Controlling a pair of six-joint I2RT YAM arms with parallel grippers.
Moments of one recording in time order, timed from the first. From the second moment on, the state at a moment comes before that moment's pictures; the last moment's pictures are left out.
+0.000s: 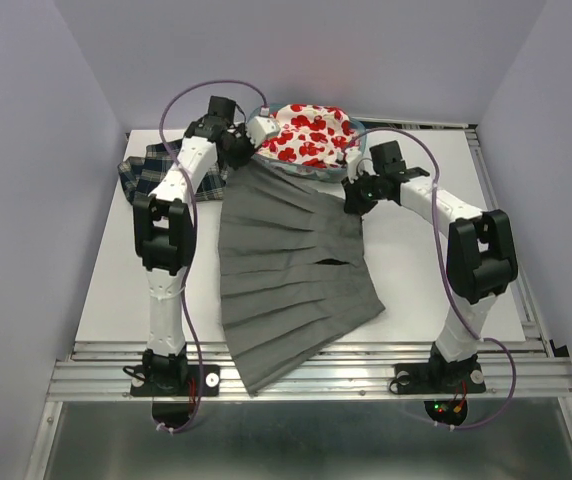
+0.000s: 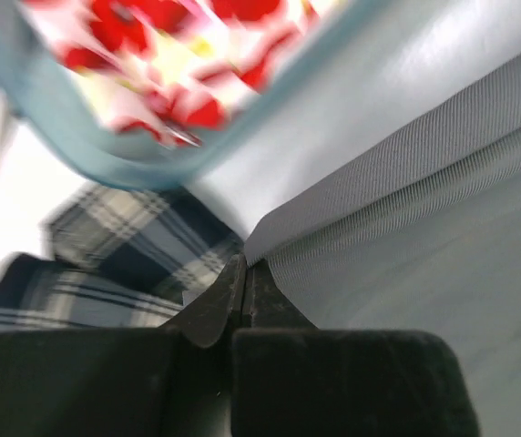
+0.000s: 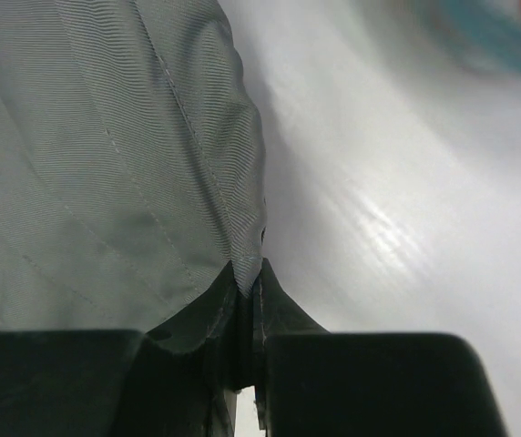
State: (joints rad) left arm -0.23 2.21 2.02 -0.75 0.32 0.77; right arm 0.29 1.87 1.40 -0.47 -0.38 -0.37
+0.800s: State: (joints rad) left arm -0.28 1.54 1.42 -0.59 0.38 0.69; right arm 0.18 1.60 1.18 -0.30 -0.56 -0.60
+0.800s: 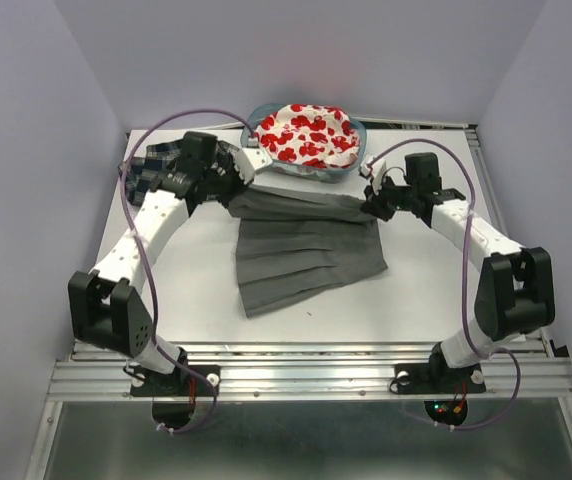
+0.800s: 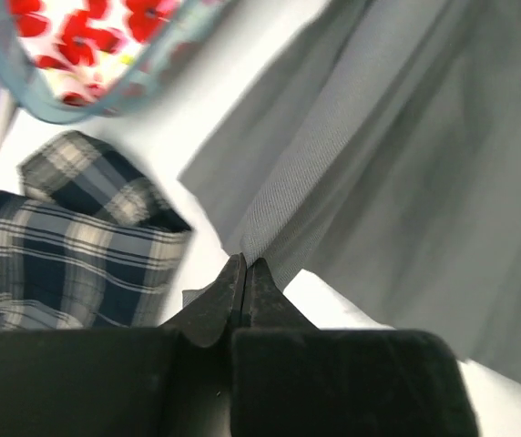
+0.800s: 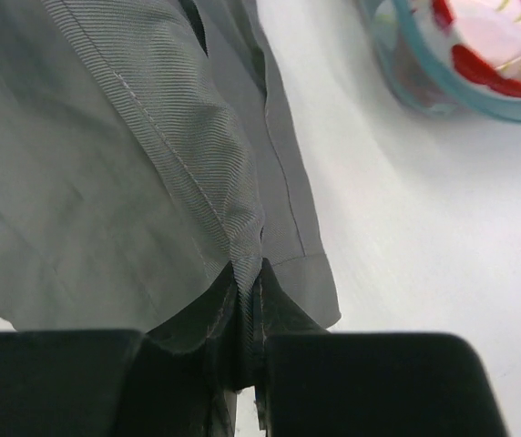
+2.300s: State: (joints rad) left arm -0.79 1.52 1.14 -0.45 0.20 0.40; right arm 0.15 1.27 0.84 -0.55 -0.55 -0.24
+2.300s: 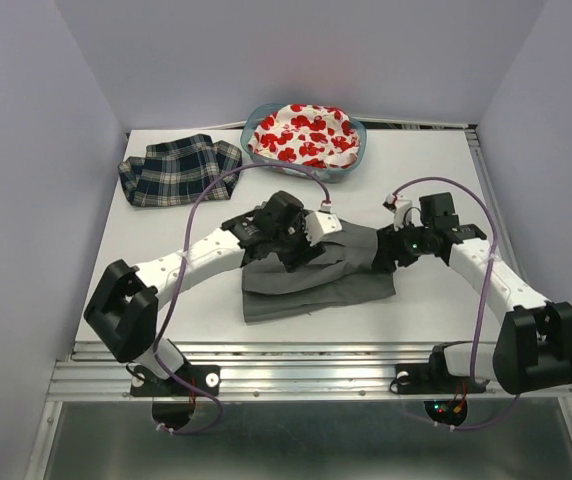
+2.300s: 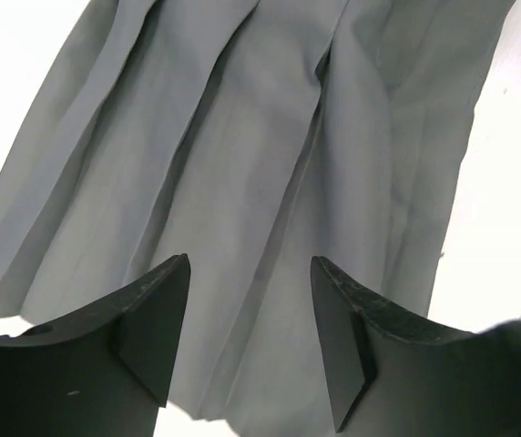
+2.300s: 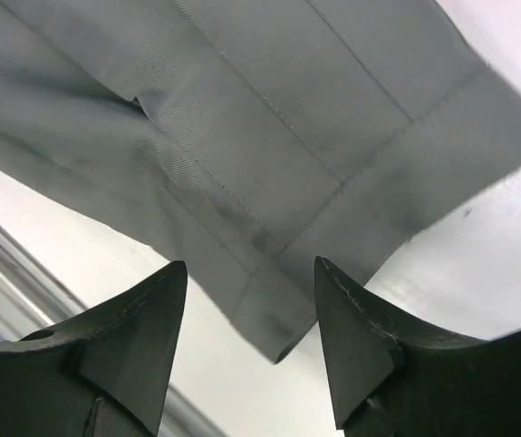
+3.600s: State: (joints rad) left arm -0.85 2.13 1.57 -0.23 0.04 0.16; right arm -0.25 1.68 1.13 -0.62 -0.76 0.24
